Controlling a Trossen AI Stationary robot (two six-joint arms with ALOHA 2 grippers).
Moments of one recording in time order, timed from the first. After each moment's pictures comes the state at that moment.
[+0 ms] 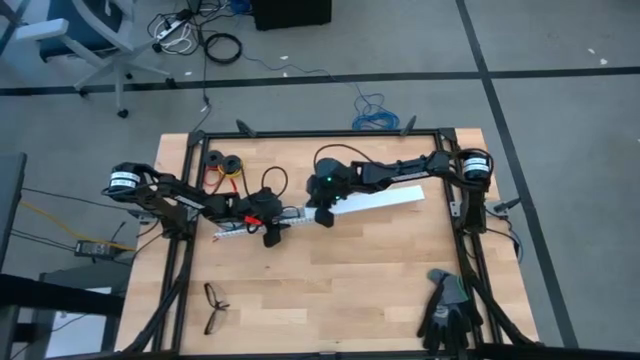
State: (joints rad) left arm 0.08 1.51 0.37 0.43 -0.08 -0.13; right arm -0.16 1.91 1.26 -0.05 -0.24 0.05
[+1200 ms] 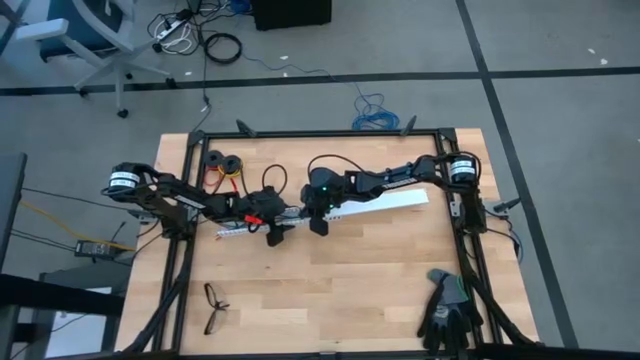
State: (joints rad) left arm 0.08 1.51 0.39 0.48 -0.07 -0.14; right arm -0.14 2.01 1.26 0.10 -0.29 0.08
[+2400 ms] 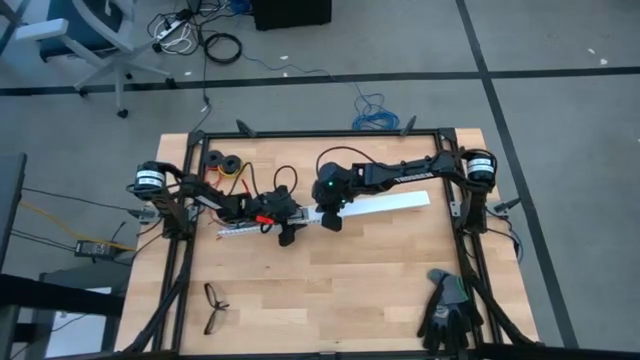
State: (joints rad) left arm 0.08 1.71 0.48 0.66 -0.07 -0.06; right arm -0.15 1.88 1.26 -0.24 -0.22 0.05
